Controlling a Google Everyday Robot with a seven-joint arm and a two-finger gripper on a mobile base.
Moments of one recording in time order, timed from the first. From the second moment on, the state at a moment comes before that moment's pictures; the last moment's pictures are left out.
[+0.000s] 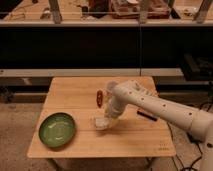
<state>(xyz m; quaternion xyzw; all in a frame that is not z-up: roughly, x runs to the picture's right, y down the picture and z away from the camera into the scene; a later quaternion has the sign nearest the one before) 0.008 0.146 0.802 -0.30 -0.23 -0.14 0.92</state>
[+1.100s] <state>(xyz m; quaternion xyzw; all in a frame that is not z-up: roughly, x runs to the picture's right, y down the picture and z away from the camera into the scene) -0.185 0.156 0.770 -0.21 -0.24 -0.25 0.91</state>
